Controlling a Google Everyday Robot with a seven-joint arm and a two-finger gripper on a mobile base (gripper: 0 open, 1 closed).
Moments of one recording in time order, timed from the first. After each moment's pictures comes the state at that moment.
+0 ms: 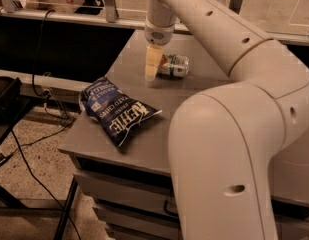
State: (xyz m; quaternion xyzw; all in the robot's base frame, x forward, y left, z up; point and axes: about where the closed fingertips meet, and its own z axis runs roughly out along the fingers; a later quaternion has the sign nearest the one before) arm 0.750 -0.011 0.853 -0.65 0.74 -0.03 0.15
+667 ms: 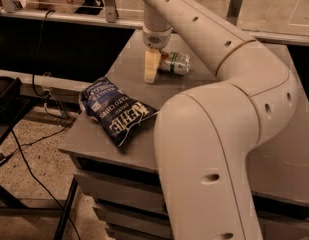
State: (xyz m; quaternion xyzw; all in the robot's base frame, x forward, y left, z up) arm 0.767 -0.015 0.829 -0.64 0.76 -0.06 0.12
